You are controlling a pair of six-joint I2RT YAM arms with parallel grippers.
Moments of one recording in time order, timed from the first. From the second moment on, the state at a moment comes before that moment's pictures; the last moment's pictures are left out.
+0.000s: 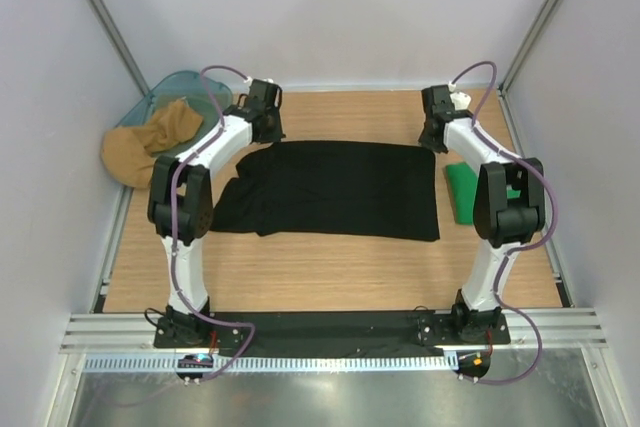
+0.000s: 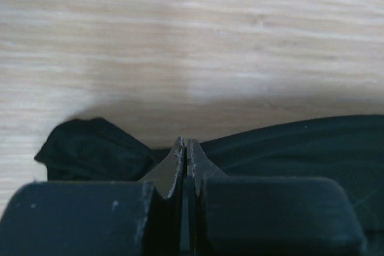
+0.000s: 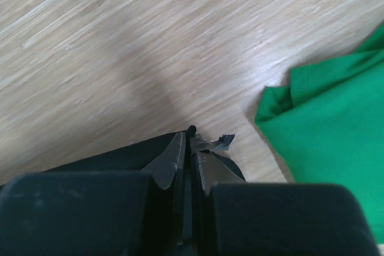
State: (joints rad) left arm -0.34 2.05 1.71 -0.50 -0.13 -0.40; right arm 0.13 1.93 1.49 -0.53 0.38 0.55
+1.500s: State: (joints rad) left arm -0.49 1.52 0.87 -0.39 -0.38 -0.67; right arm 0.18 1.20 0.64 -0.40 0.38 0.79
